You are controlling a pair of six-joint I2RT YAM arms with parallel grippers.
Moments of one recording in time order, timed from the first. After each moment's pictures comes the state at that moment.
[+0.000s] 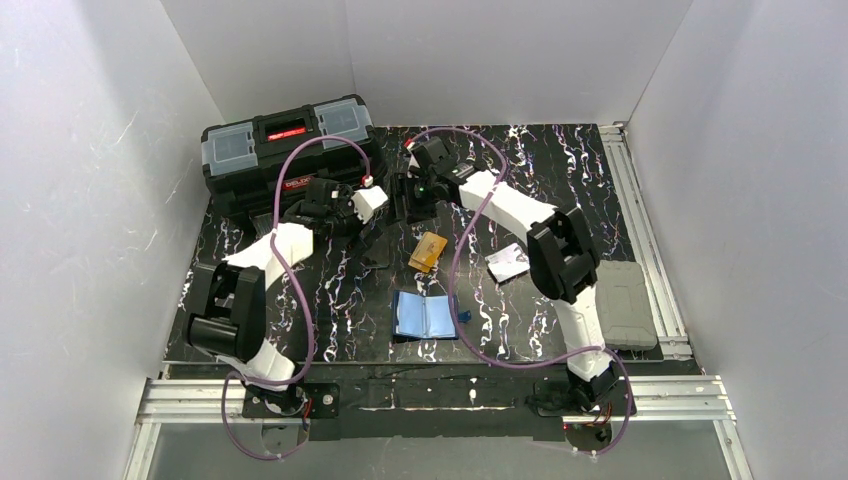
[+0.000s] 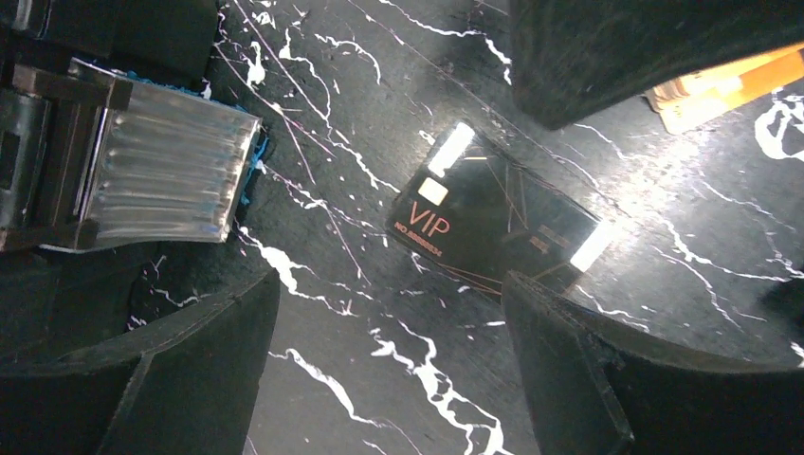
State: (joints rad) left arm -0.25 1.55 0.94 -0.23 0.32 0.62; right arm 0.69 2.13 1.82 -0.55 -0.33 0.49
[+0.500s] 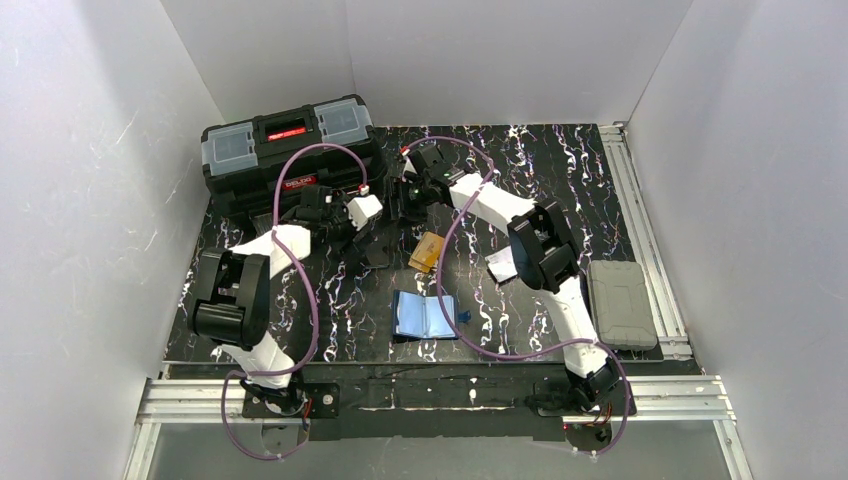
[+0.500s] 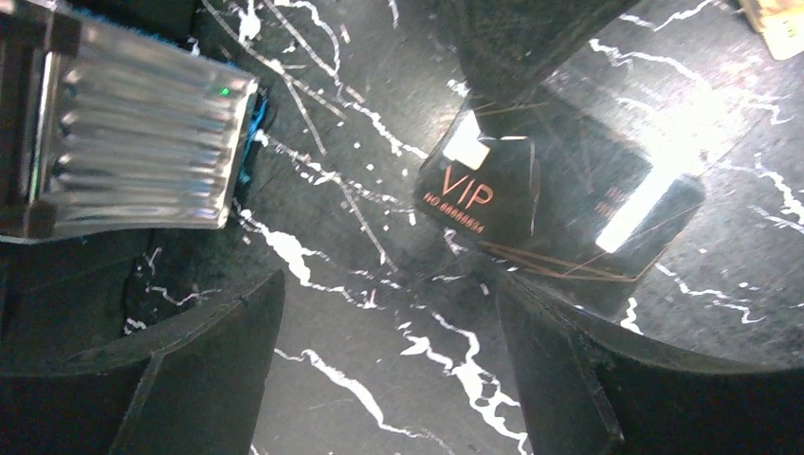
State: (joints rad) left arm -0.20 1.64 0.89 -0.14 0.36 0.74; right arm 0.67 2.31 1.92 -0.48 -0.47 0.55
